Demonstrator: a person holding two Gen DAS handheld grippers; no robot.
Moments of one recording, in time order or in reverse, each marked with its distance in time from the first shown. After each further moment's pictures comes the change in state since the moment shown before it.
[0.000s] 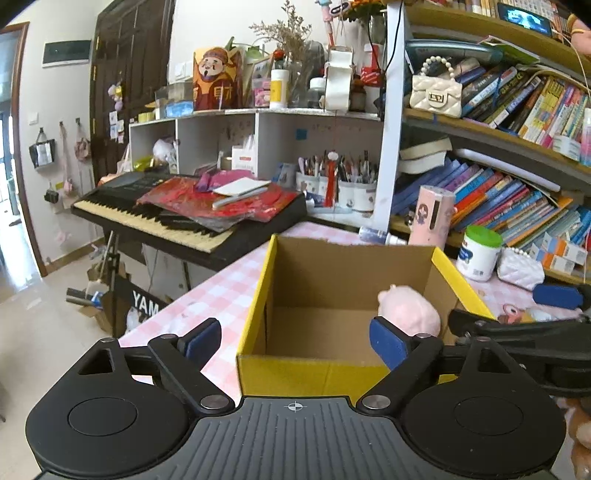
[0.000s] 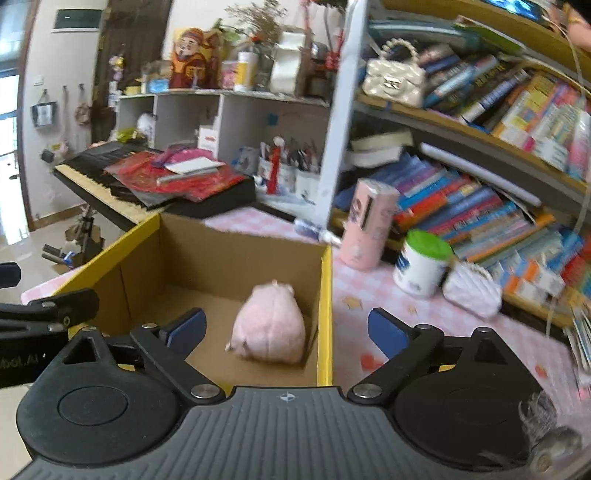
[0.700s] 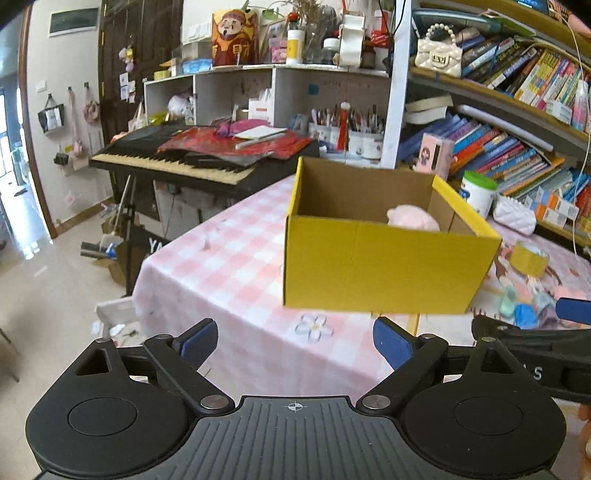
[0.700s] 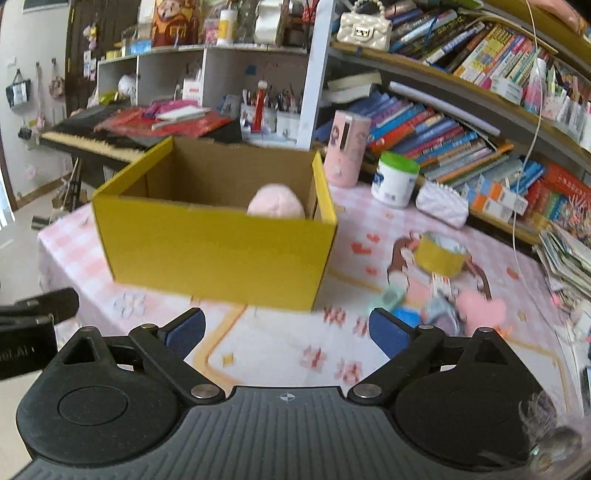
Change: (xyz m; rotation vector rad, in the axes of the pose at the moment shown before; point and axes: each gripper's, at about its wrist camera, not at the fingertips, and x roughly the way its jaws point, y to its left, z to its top) left arm -0.067 0.031 -0.068 -0.011 0.135 0.011; right arm -0.075 0.037 -0.076 0.056 0.154 -0.082
